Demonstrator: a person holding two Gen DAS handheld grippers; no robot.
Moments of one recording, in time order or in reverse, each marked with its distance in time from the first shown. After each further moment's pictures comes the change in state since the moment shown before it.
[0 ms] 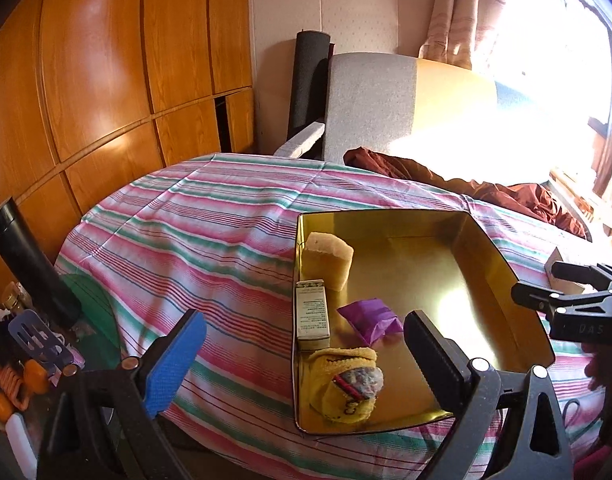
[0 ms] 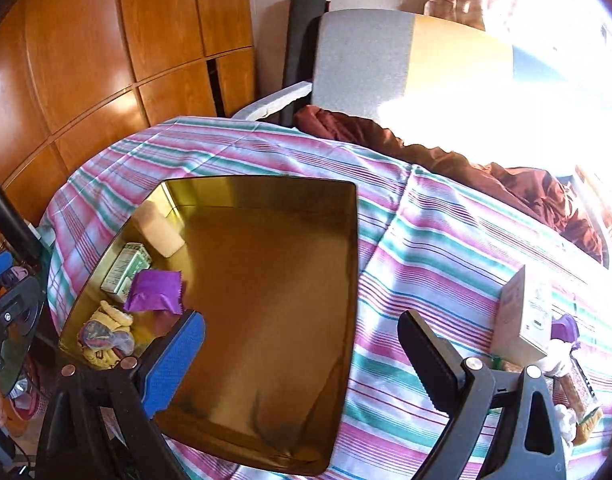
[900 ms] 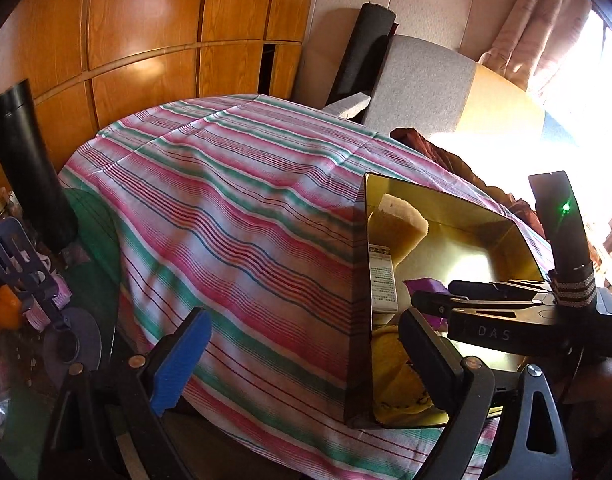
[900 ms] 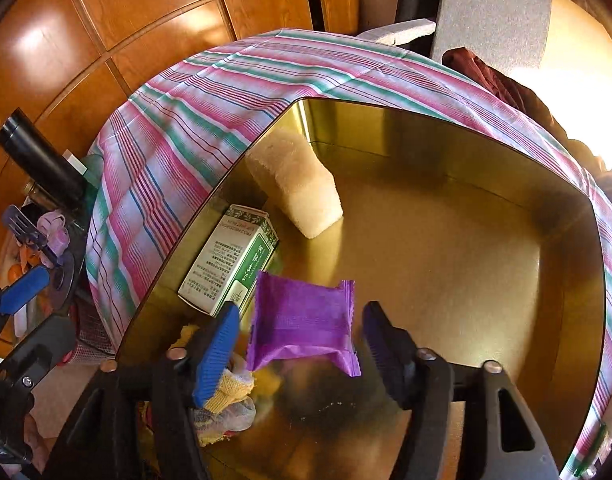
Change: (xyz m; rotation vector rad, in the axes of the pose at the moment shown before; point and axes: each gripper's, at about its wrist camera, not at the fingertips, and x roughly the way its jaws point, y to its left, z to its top) left arm 0.041 0.073 -0.029 -0.246 0.131 -0.006; right arm 0.112 0.143 0.016 -0.184 0.265 0.259
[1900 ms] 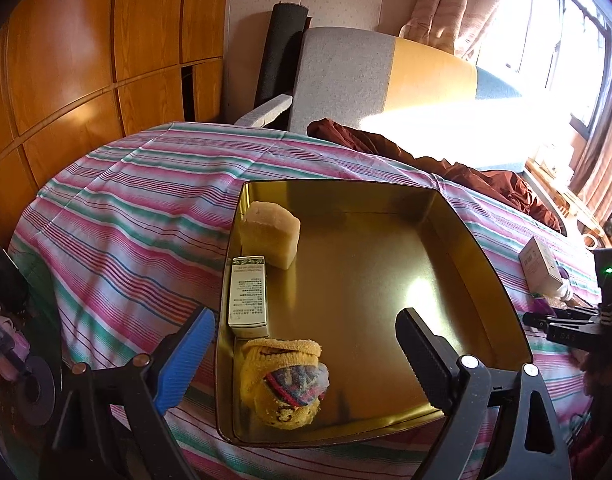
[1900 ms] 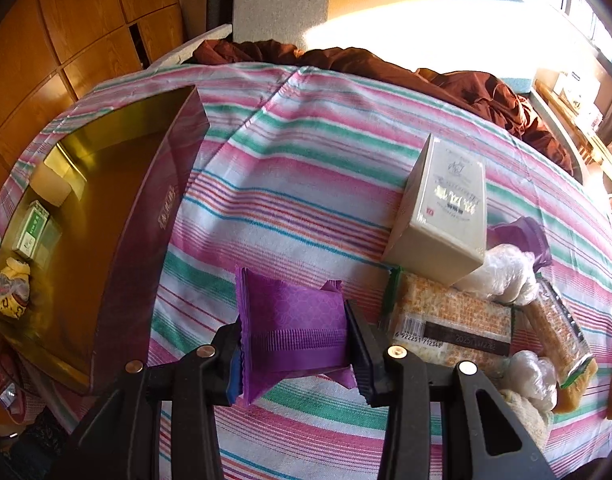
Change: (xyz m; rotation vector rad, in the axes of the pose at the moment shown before) left arm -0.004 -0.097 -0.001 0.209 -0.020 -0.115; right arm -0.117 -0.209 -0.142 0.350 -0.079 -0.329
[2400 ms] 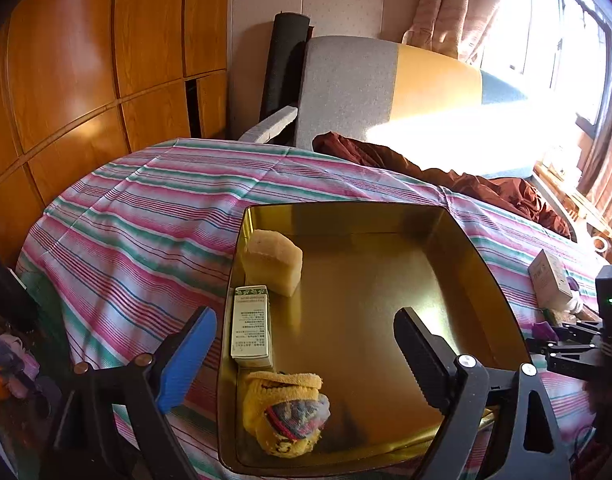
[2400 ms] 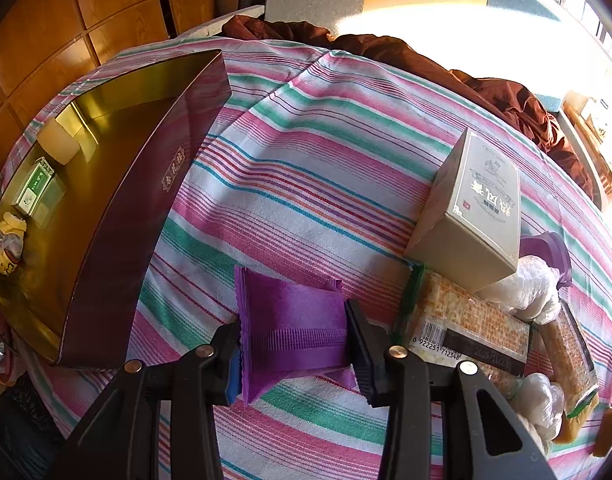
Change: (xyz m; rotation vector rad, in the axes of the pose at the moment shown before) left arm 0.005 -0.010 0.018 0.023 -0.030 0.030; right arm 0.025 0.001 -0.012 -0.127 0.060 0.034
